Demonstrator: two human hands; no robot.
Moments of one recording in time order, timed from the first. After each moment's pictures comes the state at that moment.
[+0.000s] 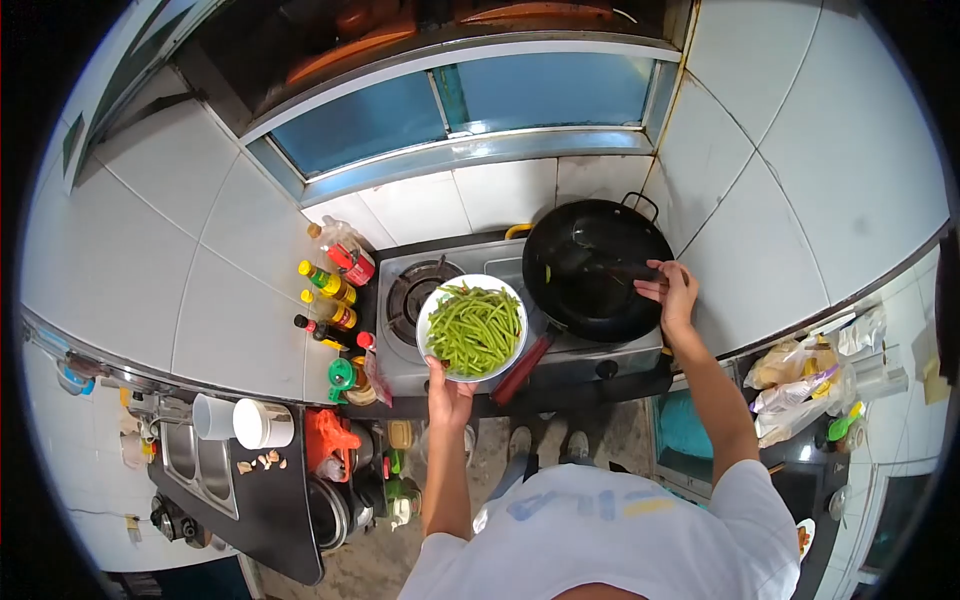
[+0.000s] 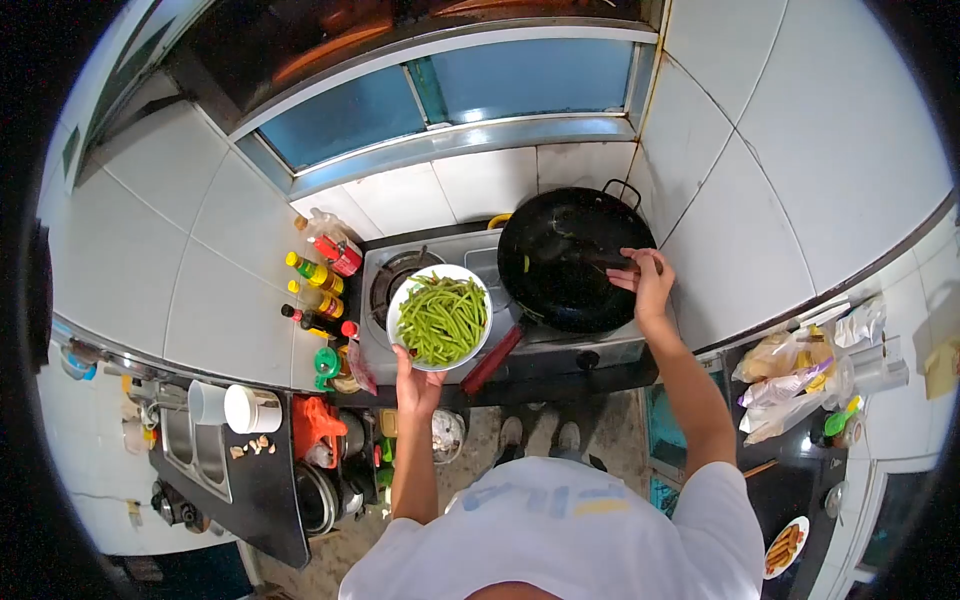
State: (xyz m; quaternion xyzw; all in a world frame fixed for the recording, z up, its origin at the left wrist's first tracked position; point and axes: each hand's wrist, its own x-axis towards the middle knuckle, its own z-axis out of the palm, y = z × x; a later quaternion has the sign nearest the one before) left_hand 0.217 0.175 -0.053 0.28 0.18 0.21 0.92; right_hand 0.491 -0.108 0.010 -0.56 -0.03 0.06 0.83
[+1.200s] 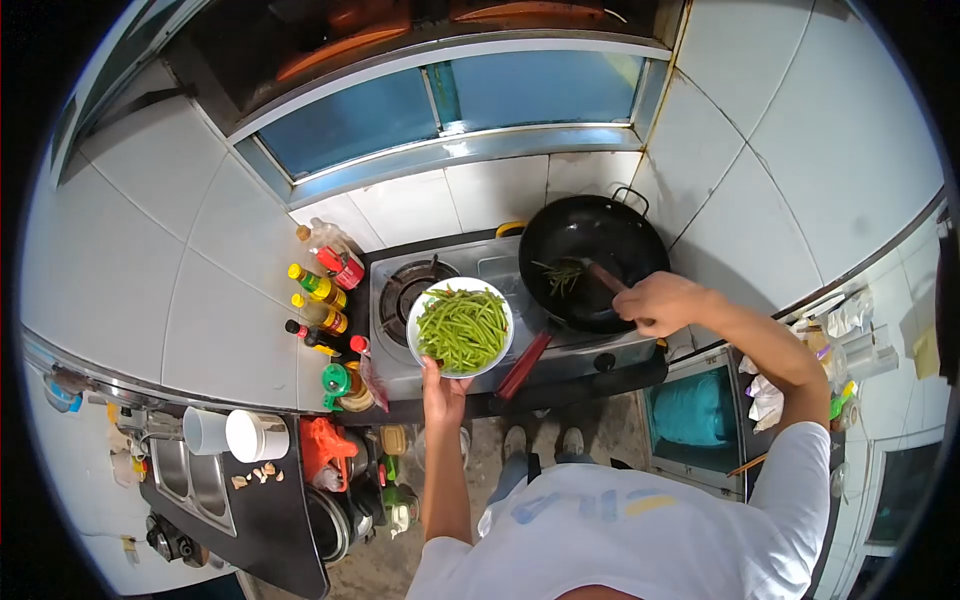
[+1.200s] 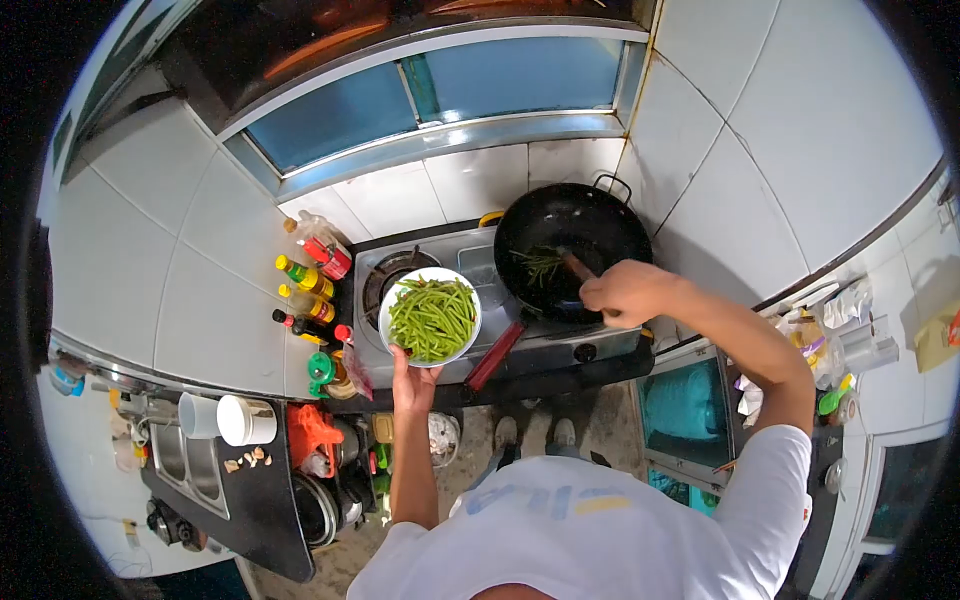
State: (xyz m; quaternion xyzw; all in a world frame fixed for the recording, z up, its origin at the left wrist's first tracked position) left_hand 0.210 0.194 -0.069 0.30 0.18 0.23 0.91; right_hand 0.467 -0.094 0.104 -0.69 -0.72 0.10 0.08
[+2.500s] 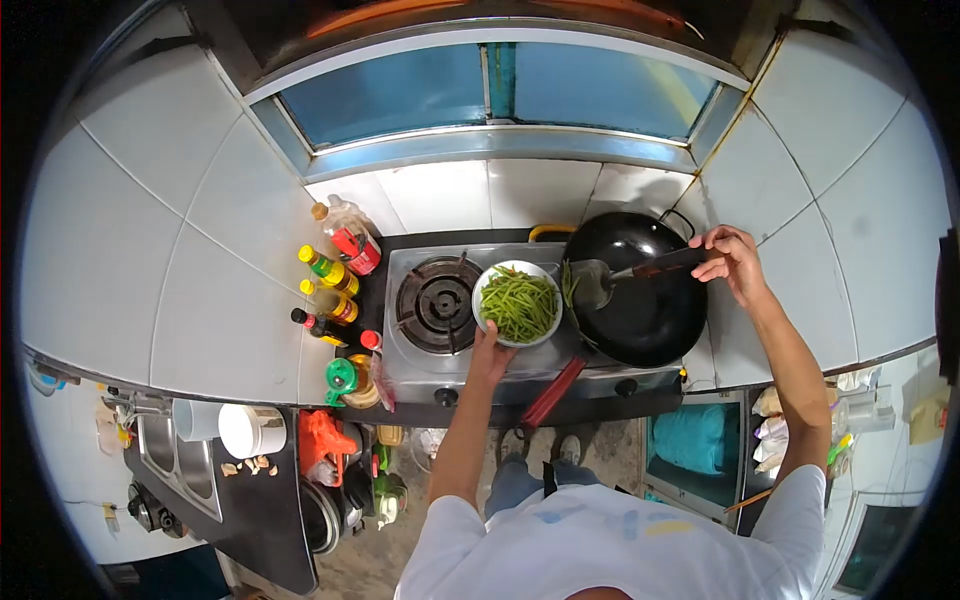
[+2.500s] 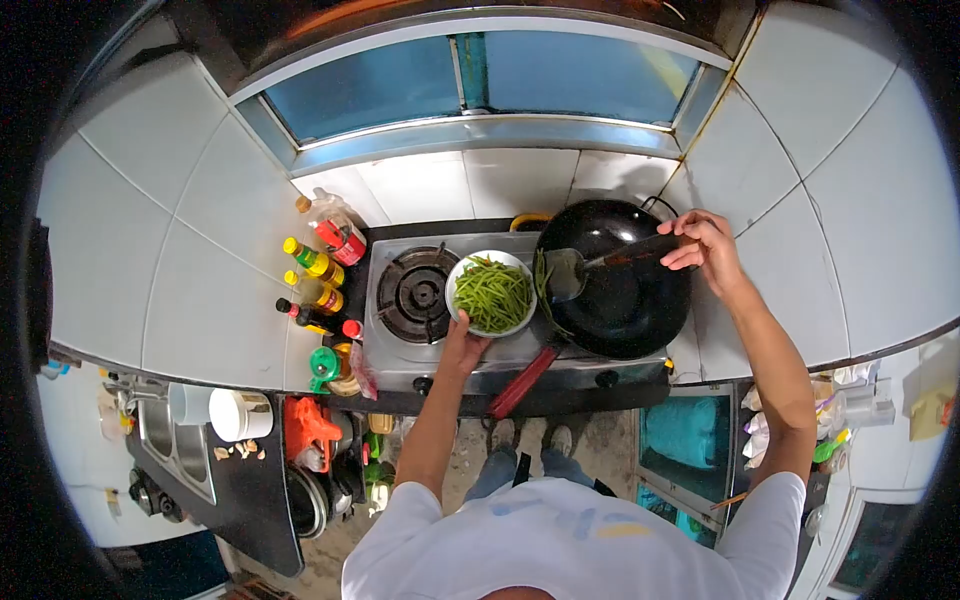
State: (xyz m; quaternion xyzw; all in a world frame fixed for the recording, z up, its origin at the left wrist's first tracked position) left_hand 0.319 0.236 -0.179 0.23 0.19 0.13 0.94; right_hand 0.536 -0.056 0.136 -0.70 -0.17 0.23 0.65
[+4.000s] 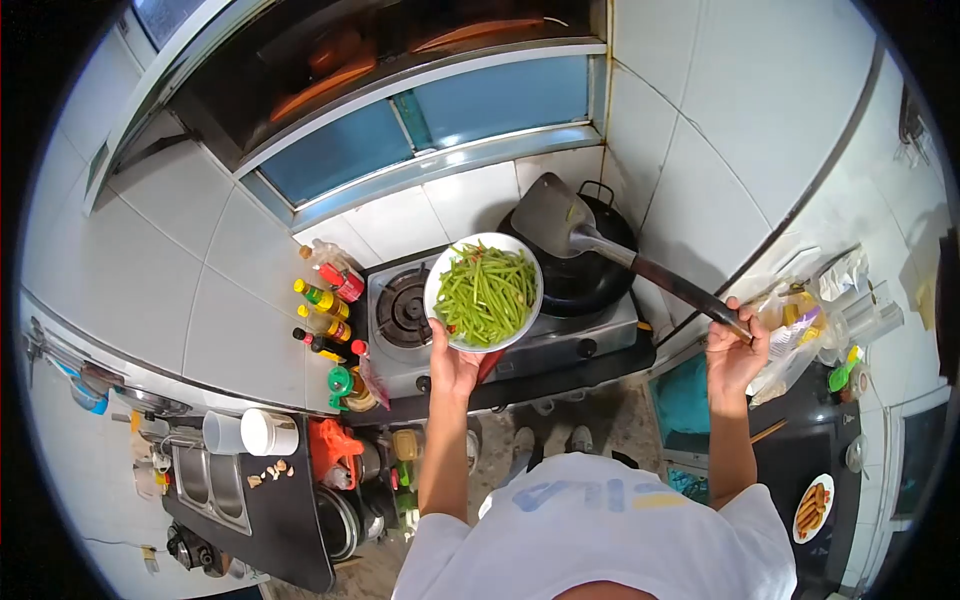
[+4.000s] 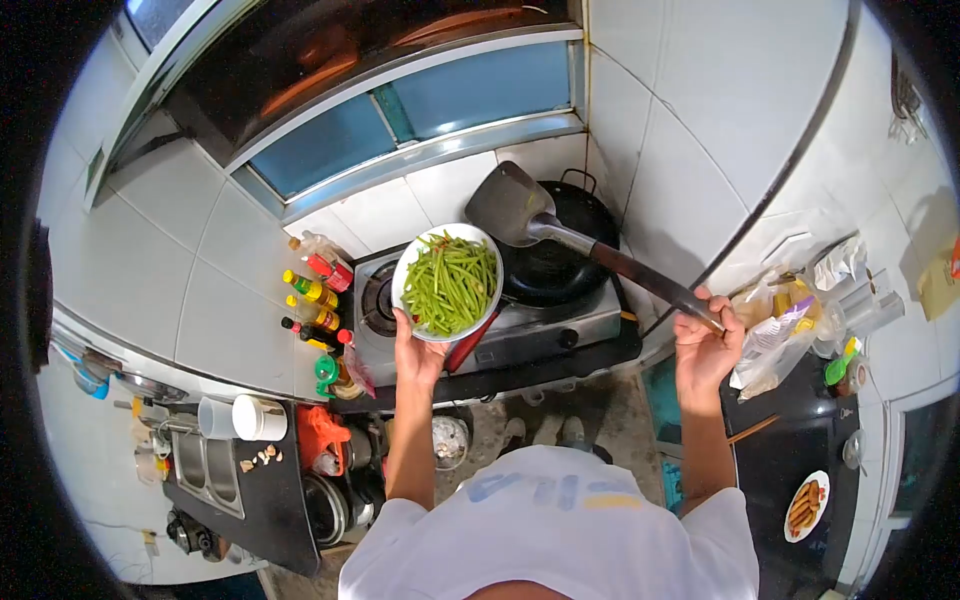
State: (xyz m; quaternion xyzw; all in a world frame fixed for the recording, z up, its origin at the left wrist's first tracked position) left_hand 0.241 0.117 0.027 0.28 0.10 0.15 0.94; right_hand 0.327 -0.257 0.100 -0.29 -0.06 -0.05 0.95
